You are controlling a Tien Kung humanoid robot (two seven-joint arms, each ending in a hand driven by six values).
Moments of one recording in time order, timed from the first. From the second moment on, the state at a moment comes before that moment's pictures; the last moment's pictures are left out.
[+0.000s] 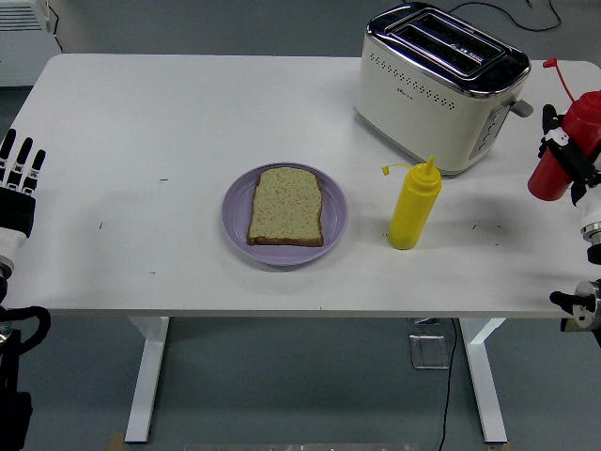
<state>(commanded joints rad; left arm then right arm) -0.08 0.00 -1.83 -1.41 0.50 0.04 0.00 0.27 -0.32 1.20 1.29 -0.91 -0.41 0.36</state>
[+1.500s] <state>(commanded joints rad) -0.09 0.00 -1.84 -1.41 0.51 0.04 0.00 0.37 -0.25 0.85 1.06 -0.65 -0.50 0.55</state>
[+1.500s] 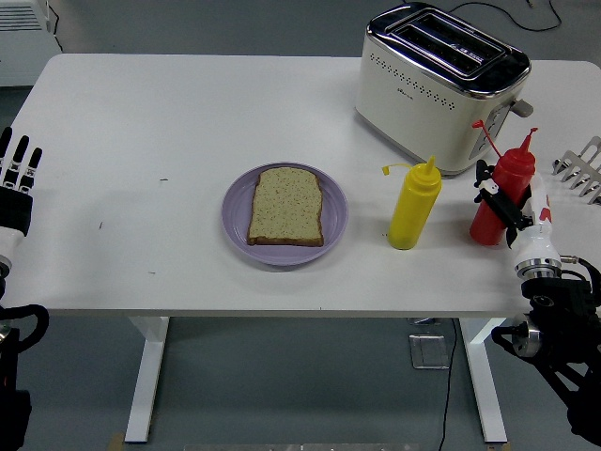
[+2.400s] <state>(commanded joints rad) -0.08 0.00 -1.83 -1.41 0.51 0.04 0.00 0.40 -0.23 0.85 1.01 -0.64 -0.49 0.56</state>
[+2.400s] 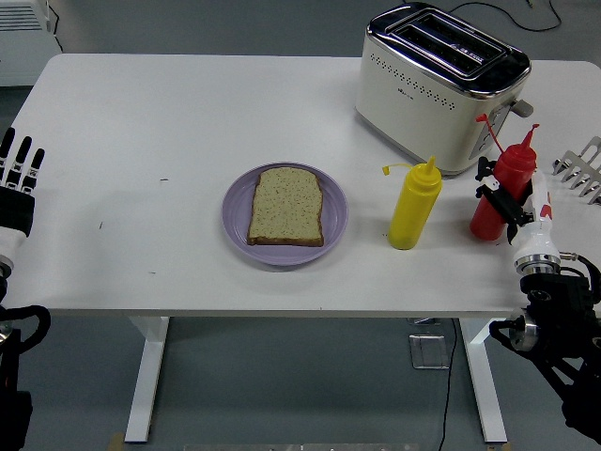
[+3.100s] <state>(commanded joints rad) -0.08 0.00 -1.83 -1.41 0.50 0.04 0.00 0.37 -0.25 0.87 1.03 -0.66 -0.50 0.56</state>
